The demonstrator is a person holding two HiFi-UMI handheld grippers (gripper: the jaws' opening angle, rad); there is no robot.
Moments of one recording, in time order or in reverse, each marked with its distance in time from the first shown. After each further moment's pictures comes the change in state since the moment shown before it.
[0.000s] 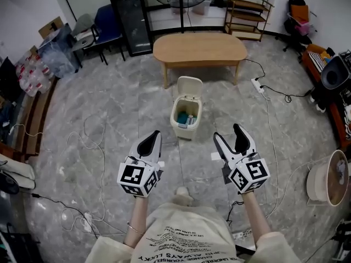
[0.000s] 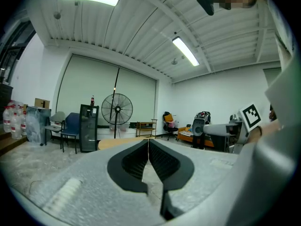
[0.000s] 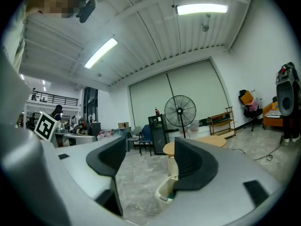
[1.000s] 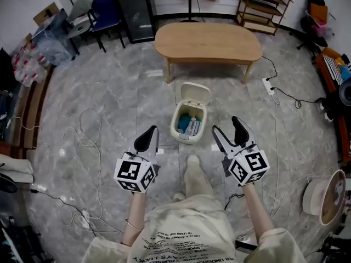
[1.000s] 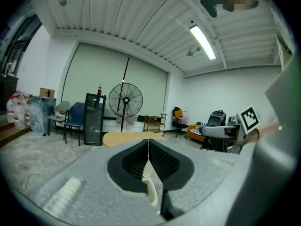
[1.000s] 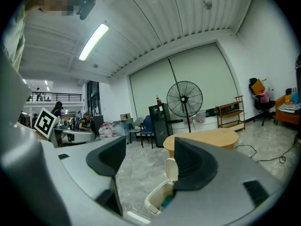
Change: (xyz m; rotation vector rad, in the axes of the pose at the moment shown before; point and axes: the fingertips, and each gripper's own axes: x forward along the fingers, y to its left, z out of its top) left arm 0.147 0.098 -0.025 -0.084 0.083 0.081; right arm 0.178 -0.087 -0.031 0.011 0.126 0.078
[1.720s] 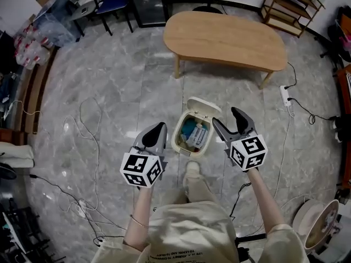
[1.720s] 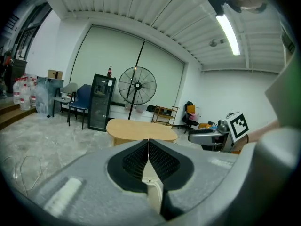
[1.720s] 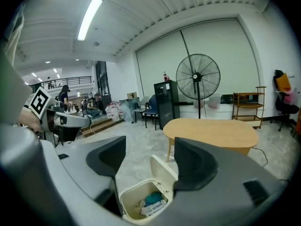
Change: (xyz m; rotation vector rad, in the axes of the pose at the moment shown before) left arm 0.166 0.064 -0.041 -0.147 0.128 0.084; right arm 0.195 -0.111 -0.057 -0.098 0.263 0.142
